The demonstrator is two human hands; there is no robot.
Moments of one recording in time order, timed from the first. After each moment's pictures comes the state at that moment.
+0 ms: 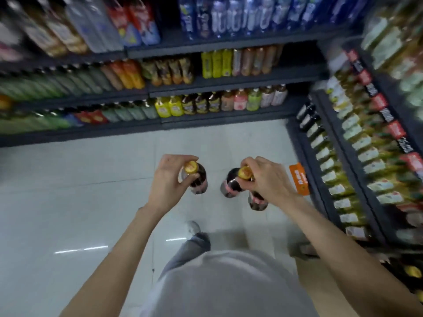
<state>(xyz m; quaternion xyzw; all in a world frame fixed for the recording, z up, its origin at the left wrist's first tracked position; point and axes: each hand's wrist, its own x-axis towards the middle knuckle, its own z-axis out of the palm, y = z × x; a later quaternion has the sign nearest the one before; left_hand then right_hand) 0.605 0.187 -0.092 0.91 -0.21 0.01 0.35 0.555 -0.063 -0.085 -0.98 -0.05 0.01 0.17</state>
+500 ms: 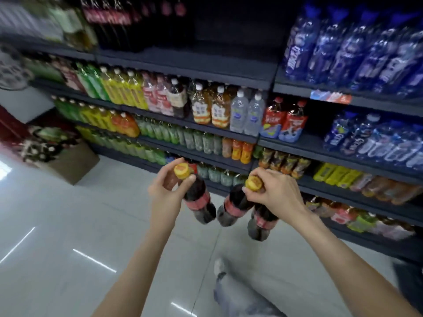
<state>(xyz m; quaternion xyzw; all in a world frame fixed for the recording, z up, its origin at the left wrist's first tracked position) 0.828 0.480 -0.010 0.72 0.10 0.24 0.65 0.894 0.250 -0.004 -0.93 -0.25 -0.10 0.23</state>
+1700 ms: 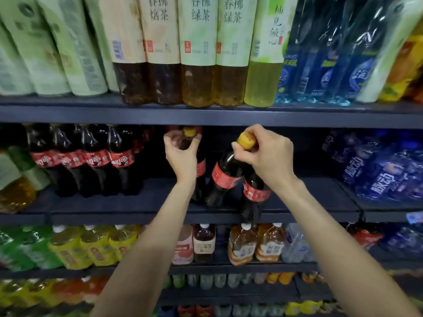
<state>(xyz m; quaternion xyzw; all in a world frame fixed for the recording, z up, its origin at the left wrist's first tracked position) 1.466 0.781 0.122 0.56 -0.05 0.31 0.77 1.369 0.629 0.176 -0.84 -0.12 -0.51 0.17</state>
